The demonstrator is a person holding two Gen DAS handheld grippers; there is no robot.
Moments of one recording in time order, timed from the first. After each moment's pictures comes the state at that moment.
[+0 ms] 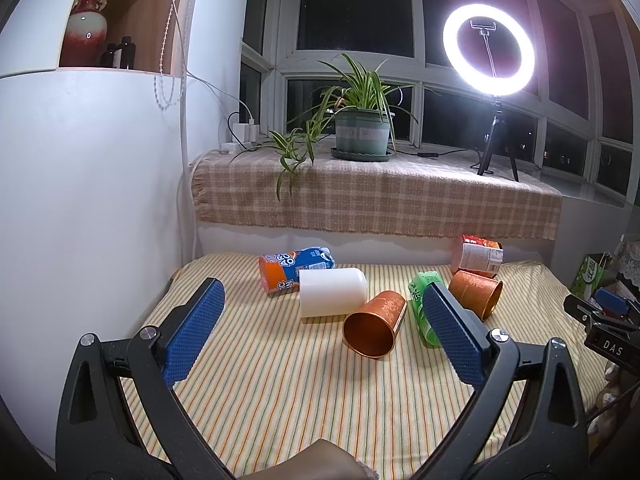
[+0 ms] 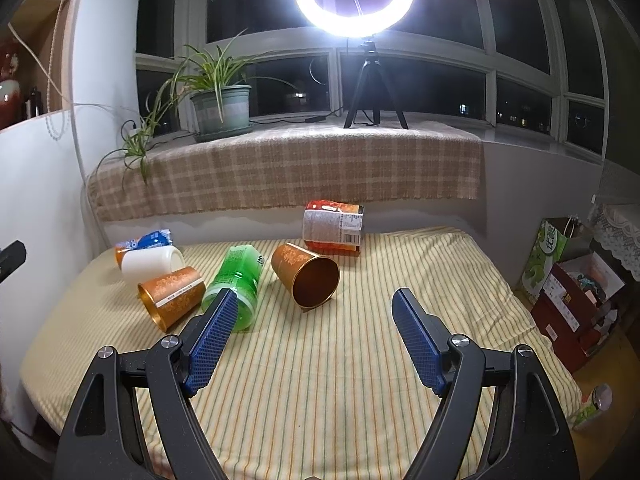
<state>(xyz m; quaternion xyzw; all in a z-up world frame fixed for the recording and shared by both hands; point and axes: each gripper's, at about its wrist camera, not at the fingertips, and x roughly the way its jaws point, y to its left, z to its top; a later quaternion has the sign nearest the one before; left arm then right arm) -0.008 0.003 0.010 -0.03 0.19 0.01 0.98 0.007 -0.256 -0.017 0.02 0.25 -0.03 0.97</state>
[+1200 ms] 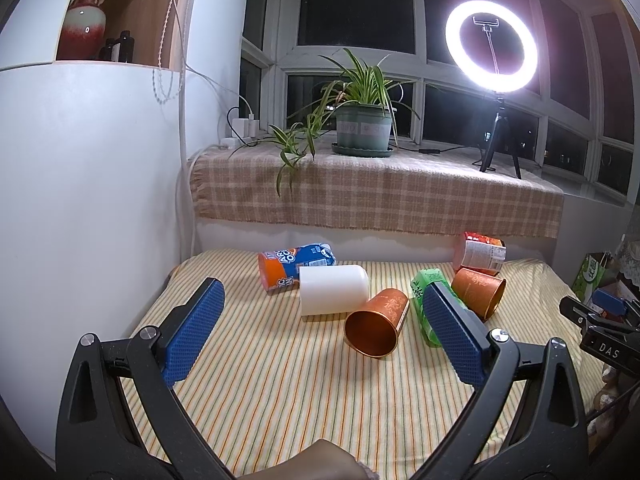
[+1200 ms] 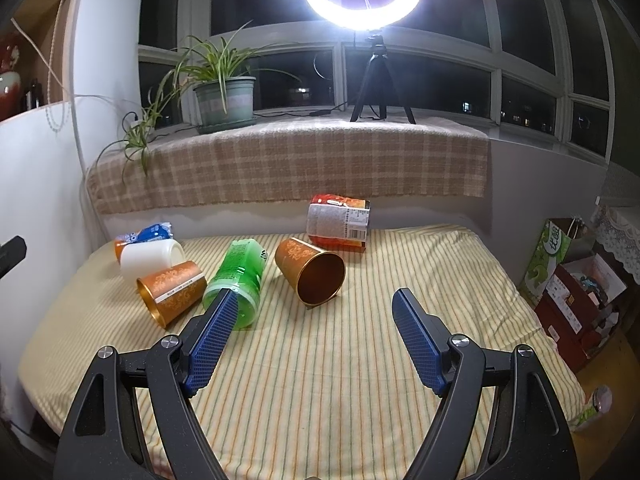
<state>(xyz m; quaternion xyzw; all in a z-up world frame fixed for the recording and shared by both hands) -0.010 0.004 0.007 -0.03 0.19 0.01 0.98 0.014 -0.251 -0.023 0.01 0.26 -0.03 0.96</state>
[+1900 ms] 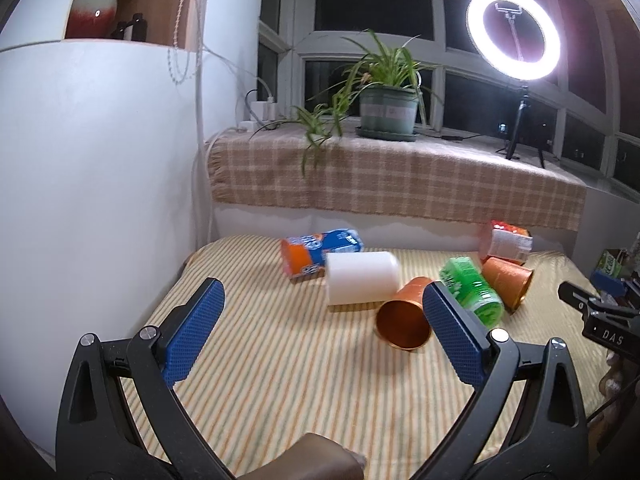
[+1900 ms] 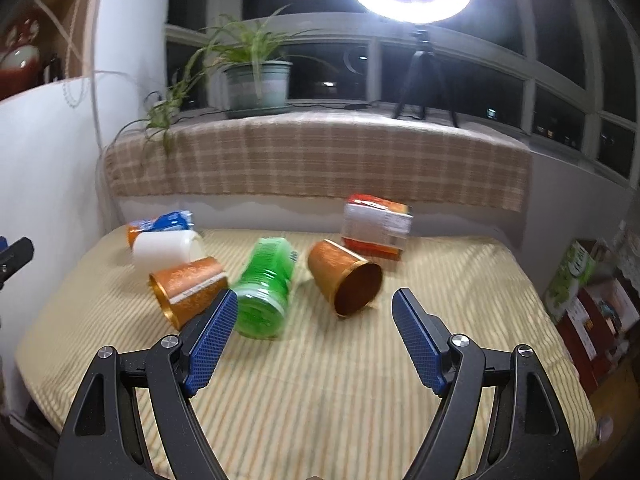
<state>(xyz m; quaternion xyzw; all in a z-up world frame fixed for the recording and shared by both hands) 0.012 0.027 -0.015 -0.03 0.22 0.05 0.97 0.051 -0.220 -0.029 -0.02 0.28 0.03 0.96</state>
